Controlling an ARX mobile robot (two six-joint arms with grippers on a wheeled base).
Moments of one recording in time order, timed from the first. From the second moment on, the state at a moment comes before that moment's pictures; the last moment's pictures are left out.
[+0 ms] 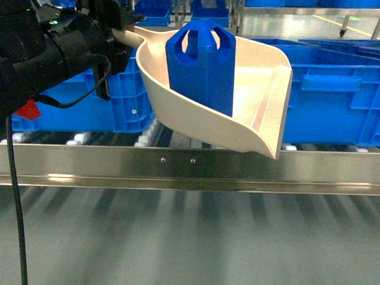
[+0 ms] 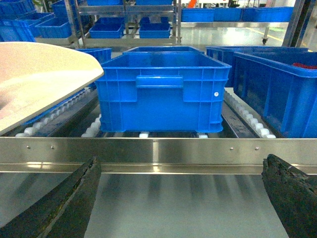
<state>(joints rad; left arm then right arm) -0.21 2.01 1.06 1.12 0.24 -1.38 0.00 0.00 0.01 0.00 0.00 0.00</state>
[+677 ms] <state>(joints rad) -0.21 2.01 1.06 1.12 0.24 -1.38 0.00 0.00 0.01 0.00 0.00 0.00</state>
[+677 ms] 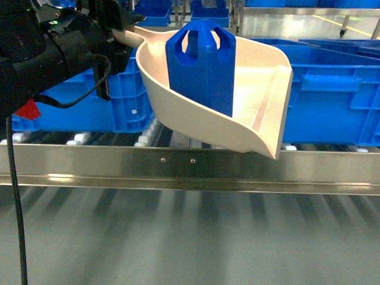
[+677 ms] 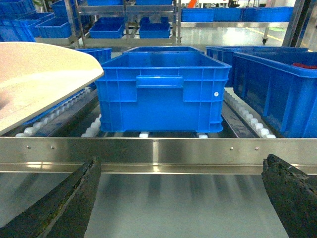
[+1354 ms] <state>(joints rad) -0.13 1.87 1.19 0.91 -0.25 -1.33 0.00 0.00 0.01 0.00 0.00 0.00</state>
